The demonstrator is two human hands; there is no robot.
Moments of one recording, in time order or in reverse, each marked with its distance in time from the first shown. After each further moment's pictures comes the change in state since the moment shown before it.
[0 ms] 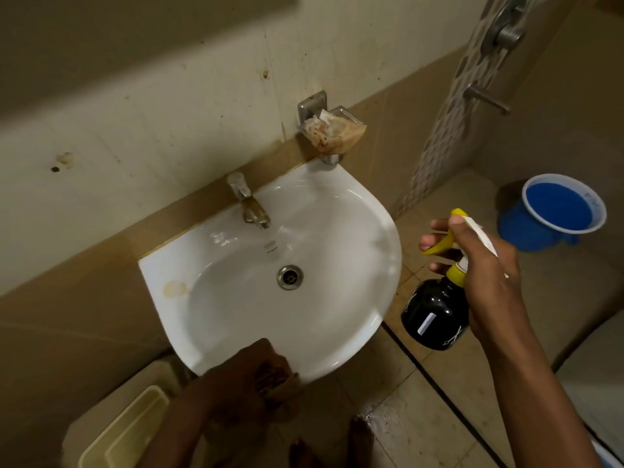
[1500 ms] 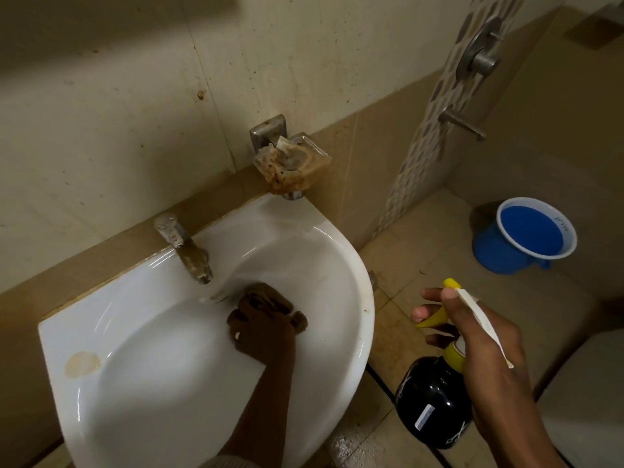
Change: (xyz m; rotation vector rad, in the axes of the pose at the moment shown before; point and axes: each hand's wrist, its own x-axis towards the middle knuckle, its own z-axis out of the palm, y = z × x) left_hand 0.262 0.070 -0.005 -0.629 1.083 -0.779; right_hand 0.047 0.029 -0.023 -0.169 0.060 0.068
